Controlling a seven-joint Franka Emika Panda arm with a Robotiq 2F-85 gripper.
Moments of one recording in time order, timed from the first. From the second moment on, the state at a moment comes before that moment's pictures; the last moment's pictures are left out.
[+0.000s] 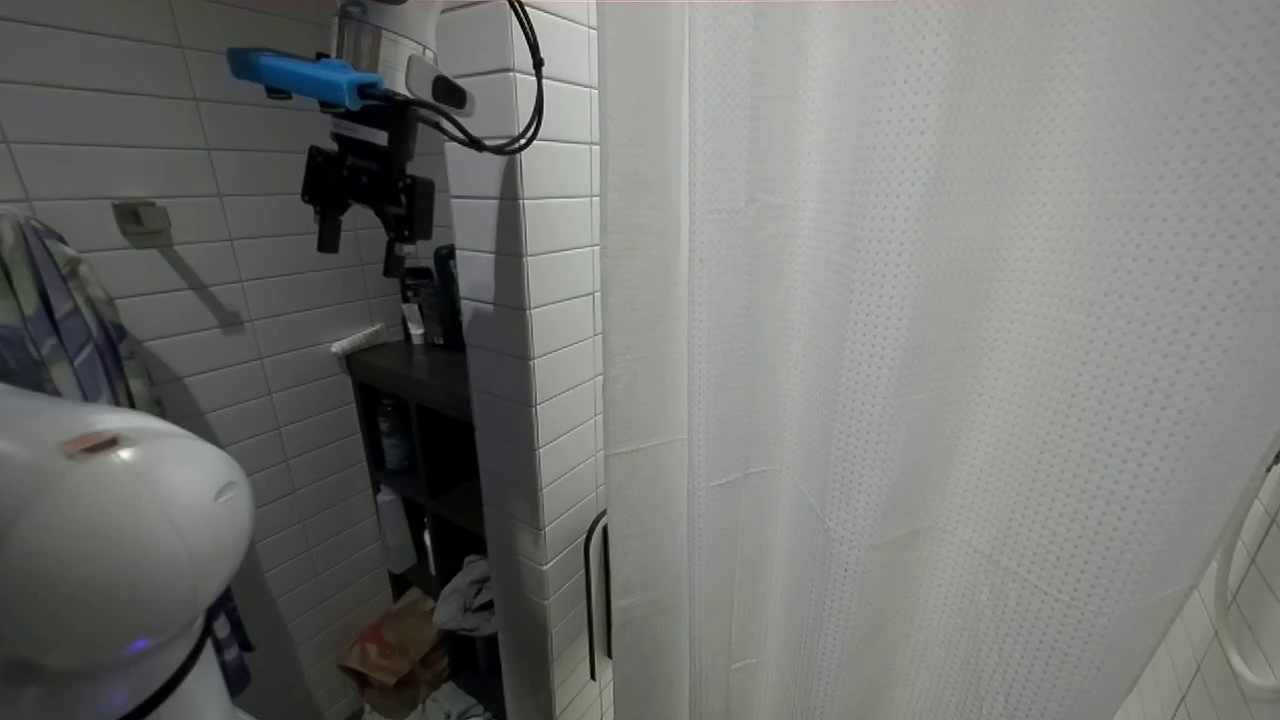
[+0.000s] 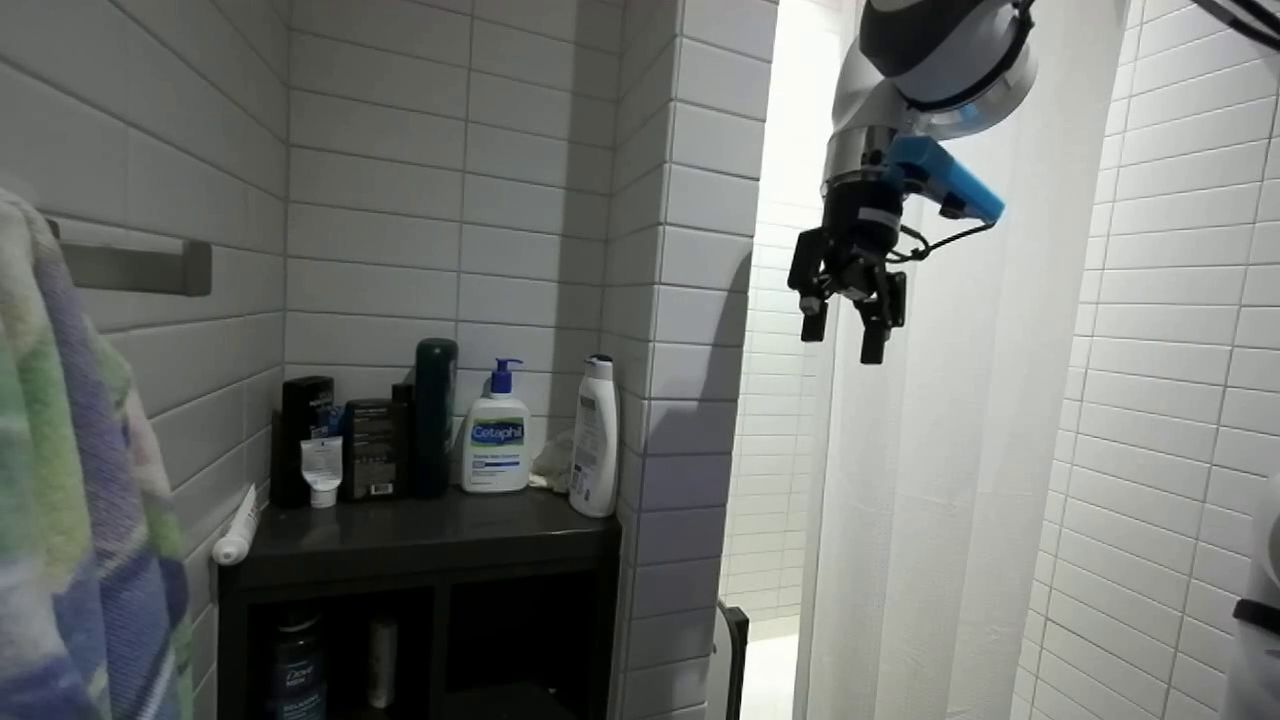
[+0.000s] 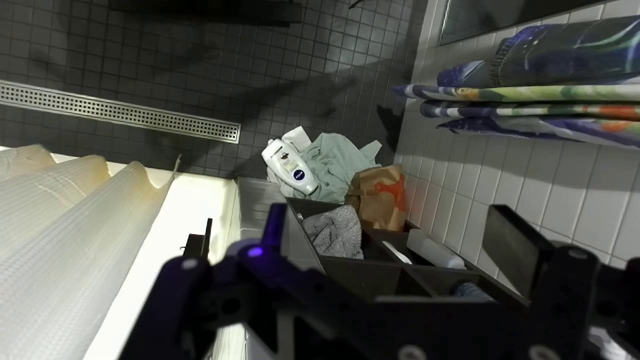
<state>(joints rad) 0.10 -0.62 0.03 -2.33 0.25 1.59 0.09</state>
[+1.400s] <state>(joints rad) 0.26 -0.30 0.52 -2.21 0.21 2.24 0.44</state>
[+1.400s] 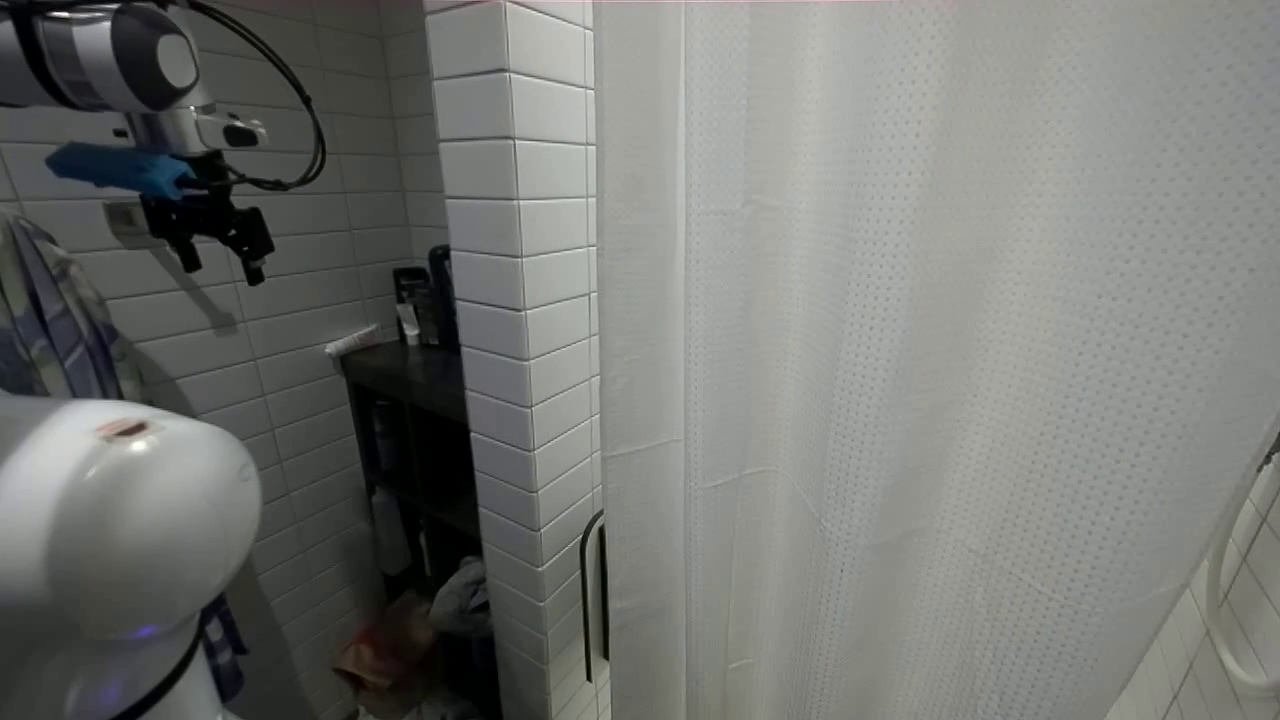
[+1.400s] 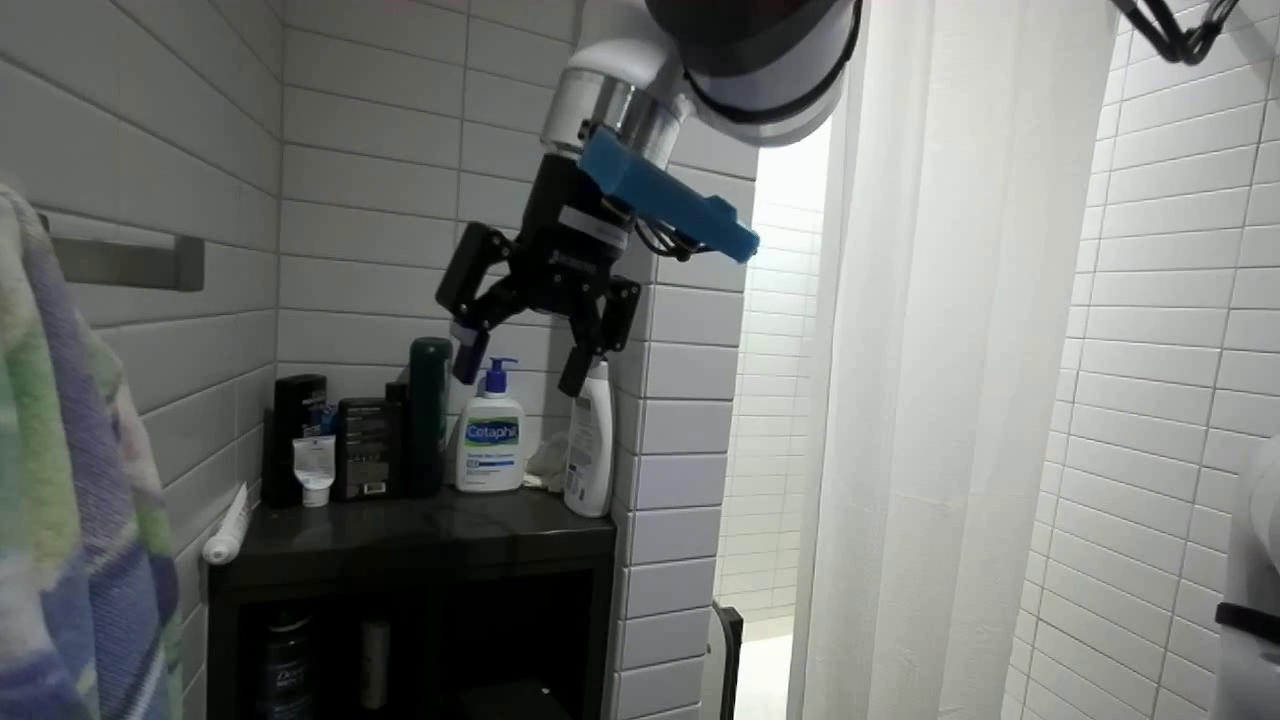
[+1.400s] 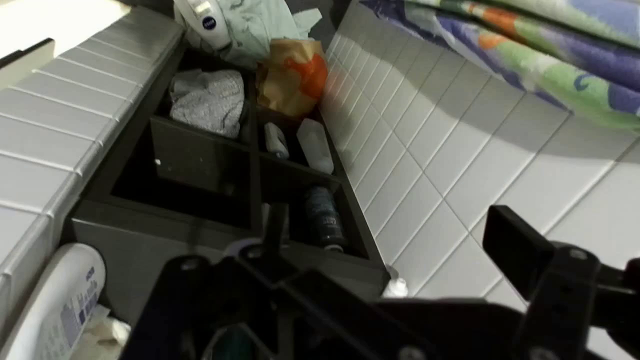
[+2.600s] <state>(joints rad) 0.27 0.13 0.47 -2.03 -0.28 2.68 0.74</state>
